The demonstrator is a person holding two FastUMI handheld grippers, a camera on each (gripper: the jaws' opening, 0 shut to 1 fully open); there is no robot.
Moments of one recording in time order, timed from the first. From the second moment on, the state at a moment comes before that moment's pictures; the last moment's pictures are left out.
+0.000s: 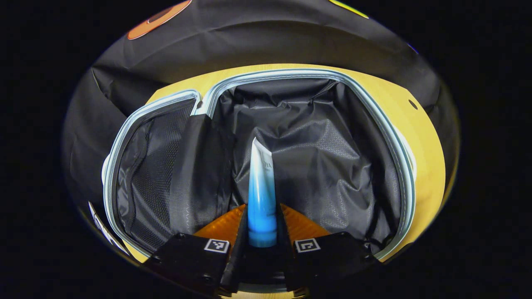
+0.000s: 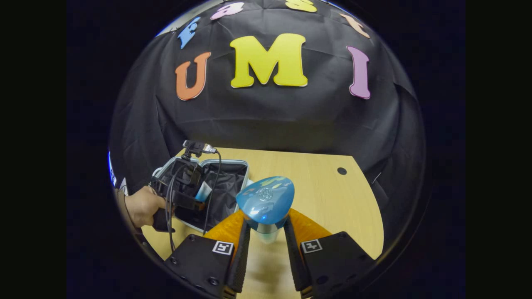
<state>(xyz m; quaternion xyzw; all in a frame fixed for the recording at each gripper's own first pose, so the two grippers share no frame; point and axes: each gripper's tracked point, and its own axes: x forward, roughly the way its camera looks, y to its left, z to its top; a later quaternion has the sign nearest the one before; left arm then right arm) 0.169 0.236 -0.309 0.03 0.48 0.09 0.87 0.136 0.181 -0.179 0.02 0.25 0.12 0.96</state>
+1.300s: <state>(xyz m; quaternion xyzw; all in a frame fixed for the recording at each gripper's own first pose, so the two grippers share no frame) 0.010 0.312 -0.164 0.01 0.21 0.07 0.98 0.165 0.379 -0.274 0.02 0.38 0.23 0.89</state>
